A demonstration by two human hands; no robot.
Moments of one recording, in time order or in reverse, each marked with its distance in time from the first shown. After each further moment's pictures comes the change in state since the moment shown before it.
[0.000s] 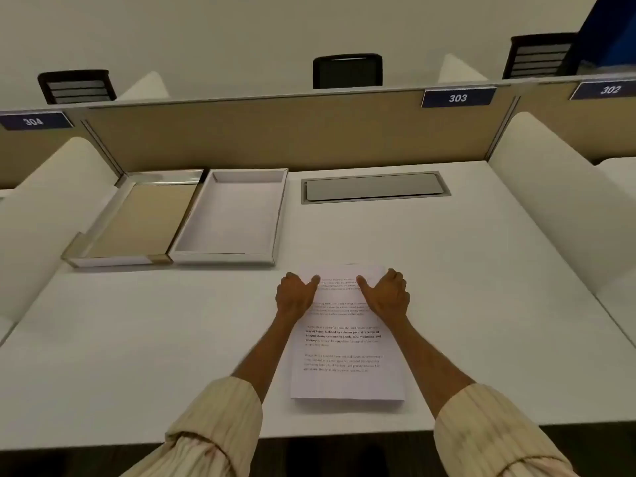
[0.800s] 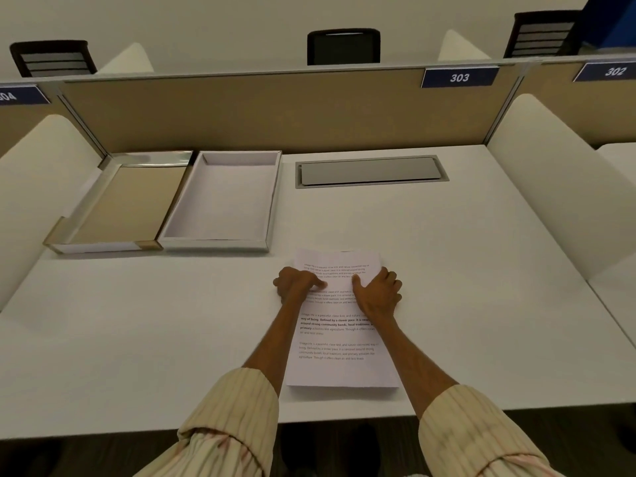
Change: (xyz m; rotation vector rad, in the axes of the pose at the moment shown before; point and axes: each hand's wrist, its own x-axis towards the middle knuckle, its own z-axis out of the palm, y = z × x) left_hand 0.009 0.012 0.009 -0.103 -0.151 -0.357; right_hand -0.010 0.008 0.028 0.001 0.035 0.075
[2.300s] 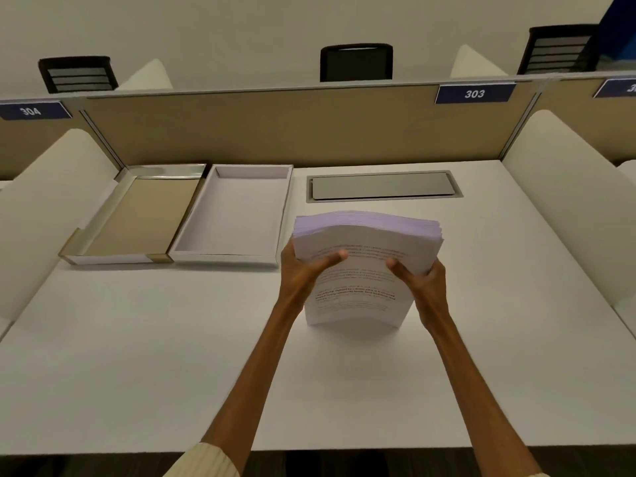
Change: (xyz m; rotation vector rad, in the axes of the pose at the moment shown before) left_hand -0.055 0.029 -0.054 -0.683 -0.115 0.869; right_hand -0.005 -0.022 -0.117 1.106 -0.059 -0.408
